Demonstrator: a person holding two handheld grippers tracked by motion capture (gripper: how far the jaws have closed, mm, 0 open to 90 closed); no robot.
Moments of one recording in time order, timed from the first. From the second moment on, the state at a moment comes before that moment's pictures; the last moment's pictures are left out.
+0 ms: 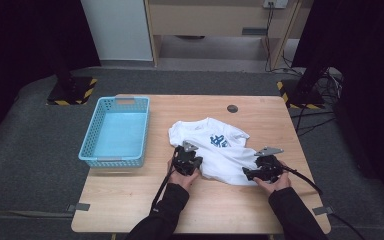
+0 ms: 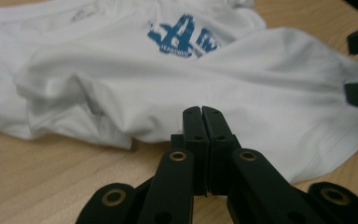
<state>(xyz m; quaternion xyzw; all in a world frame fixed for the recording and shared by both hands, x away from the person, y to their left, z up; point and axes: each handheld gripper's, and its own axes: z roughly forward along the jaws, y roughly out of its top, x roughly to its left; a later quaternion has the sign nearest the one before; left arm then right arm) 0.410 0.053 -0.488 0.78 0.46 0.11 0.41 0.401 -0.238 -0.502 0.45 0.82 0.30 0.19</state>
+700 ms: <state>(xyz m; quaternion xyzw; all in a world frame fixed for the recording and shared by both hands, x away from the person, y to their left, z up) 0.454 -0.016 -0.493 0.83 0.39 0.10 0.39 0.407 -0.235 -0.508 0.44 0.83 0.27 0.21</state>
